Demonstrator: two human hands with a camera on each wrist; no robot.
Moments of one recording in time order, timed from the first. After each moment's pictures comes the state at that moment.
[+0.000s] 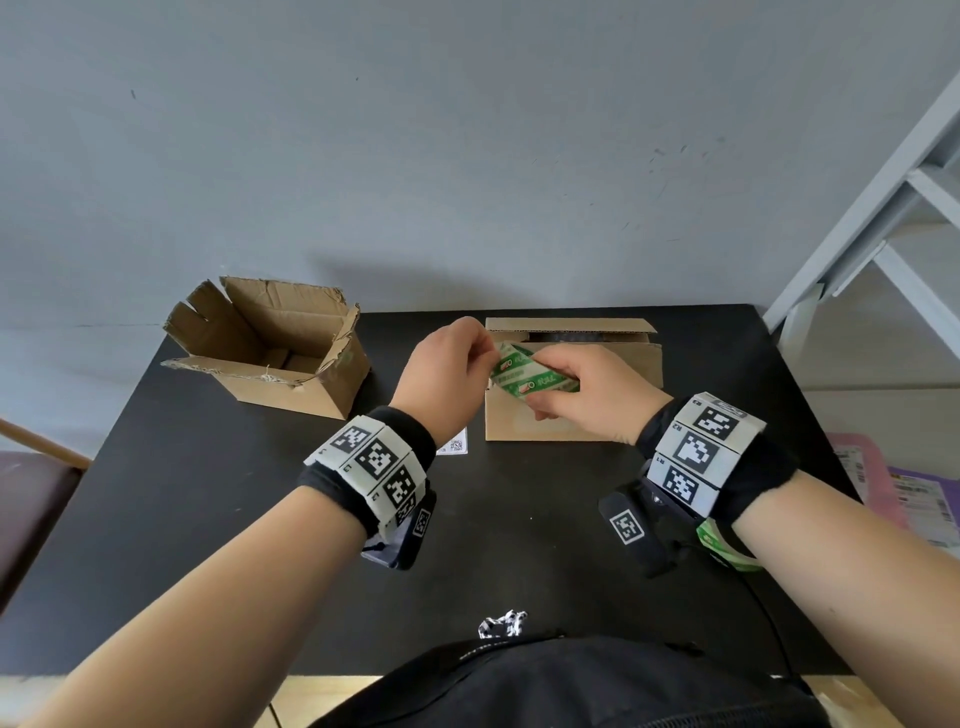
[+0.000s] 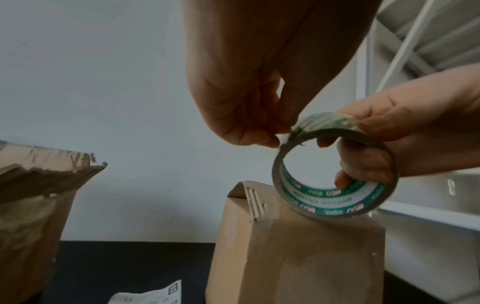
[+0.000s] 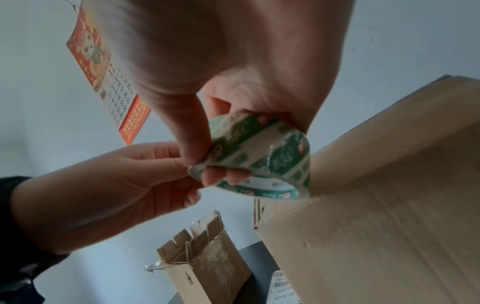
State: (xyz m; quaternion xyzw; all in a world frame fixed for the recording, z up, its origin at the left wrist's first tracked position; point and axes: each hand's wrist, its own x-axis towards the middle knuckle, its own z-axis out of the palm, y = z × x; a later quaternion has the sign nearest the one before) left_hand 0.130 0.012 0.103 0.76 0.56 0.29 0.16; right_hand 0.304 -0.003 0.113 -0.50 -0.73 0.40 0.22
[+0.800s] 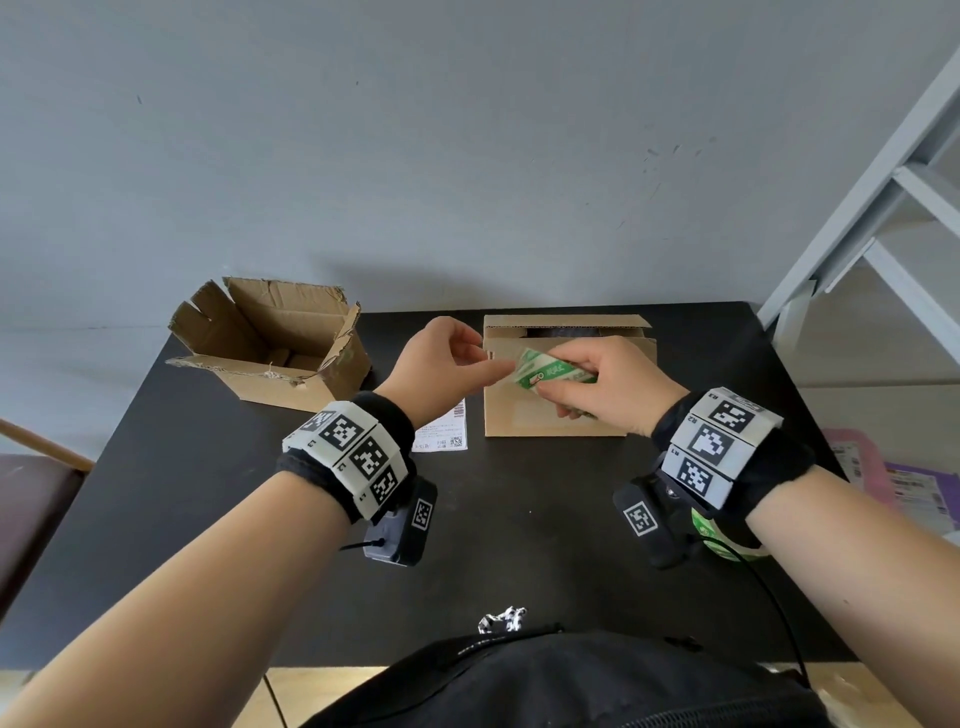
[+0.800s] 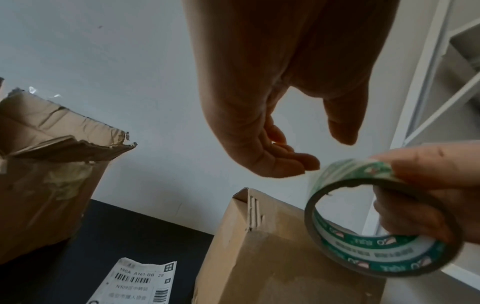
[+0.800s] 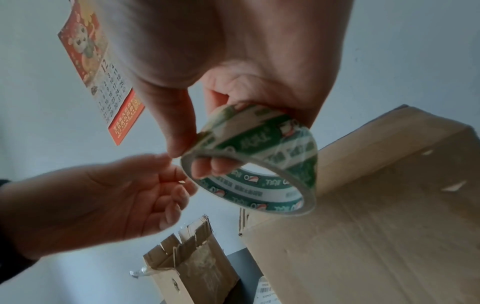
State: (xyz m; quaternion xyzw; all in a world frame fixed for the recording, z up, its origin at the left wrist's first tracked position) left_hand 0.123 0.005 0.117 0.64 0.59 0.30 0.40; right_hand 0.317 -0.014 0.118 -0.53 -0.71 0.40 0.25
